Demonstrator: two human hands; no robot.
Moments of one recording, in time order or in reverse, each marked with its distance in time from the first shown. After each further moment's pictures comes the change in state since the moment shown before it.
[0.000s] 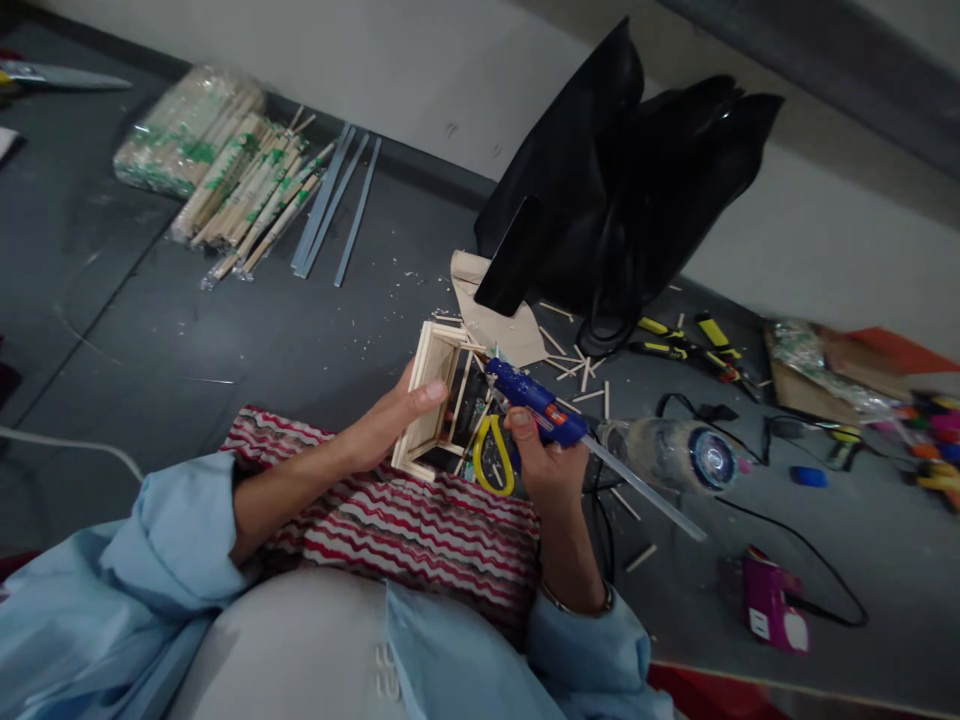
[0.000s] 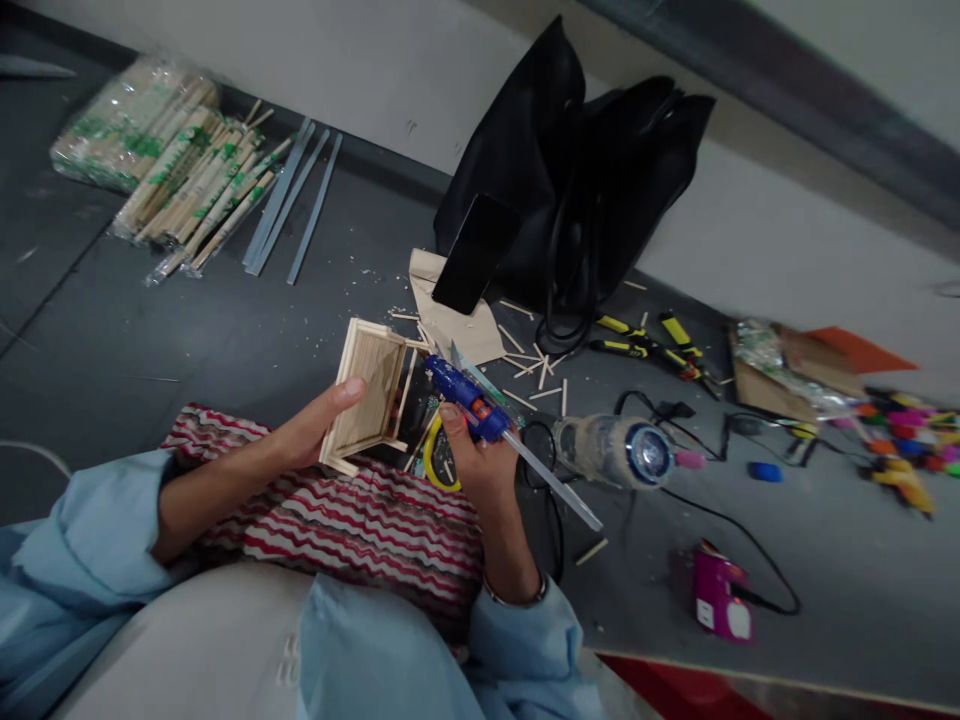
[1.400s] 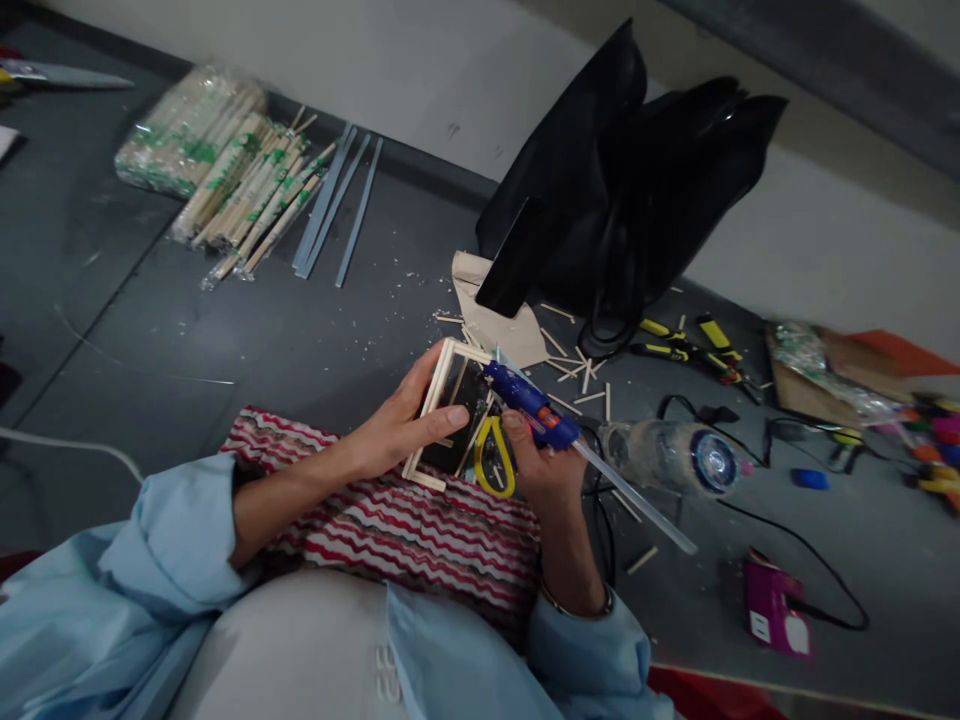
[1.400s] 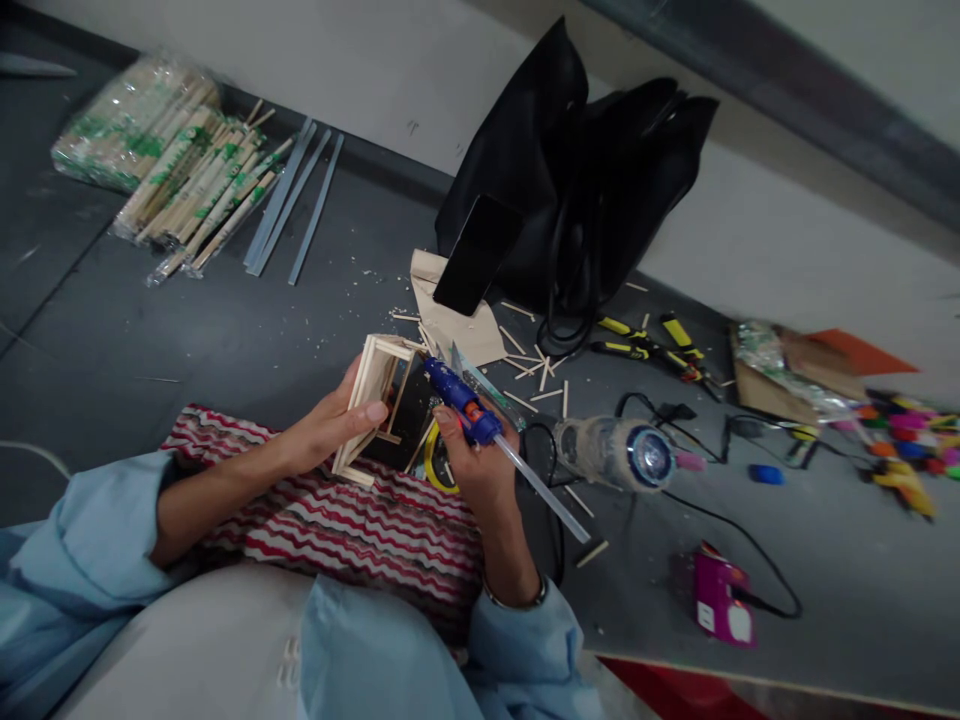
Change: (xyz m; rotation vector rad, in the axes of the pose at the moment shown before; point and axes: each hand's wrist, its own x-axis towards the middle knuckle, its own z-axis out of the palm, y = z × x) left_hand -0.001 0.005 -0.001 0.338 -0.032 0.172; right_hand 0.001 0.000 0.001 -0.026 -0.036 -0.017
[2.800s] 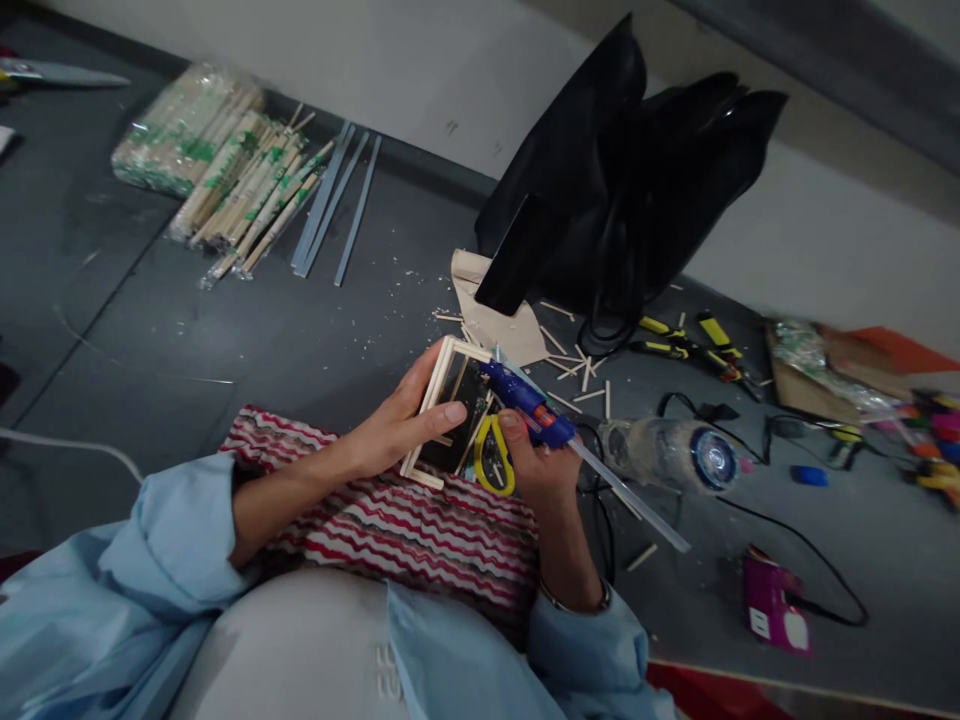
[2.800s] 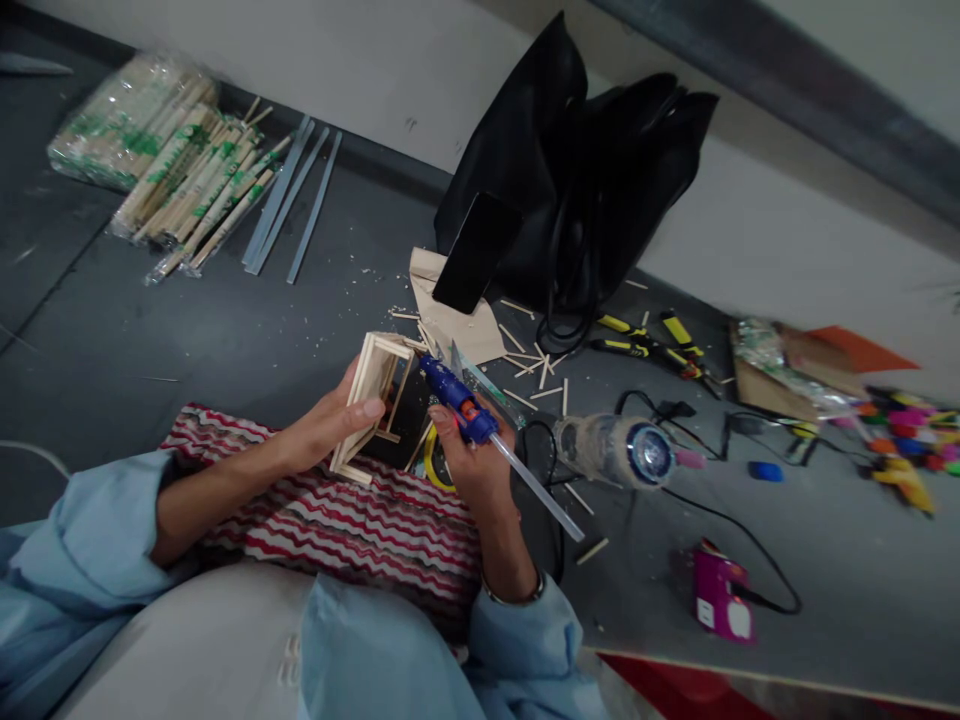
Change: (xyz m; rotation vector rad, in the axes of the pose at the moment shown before) left_hand -0.001 0.002 0.000 -0.004 0.014 0.002; right_hand -0.002 -0.001 0.003 0.042 -0.012 0.020
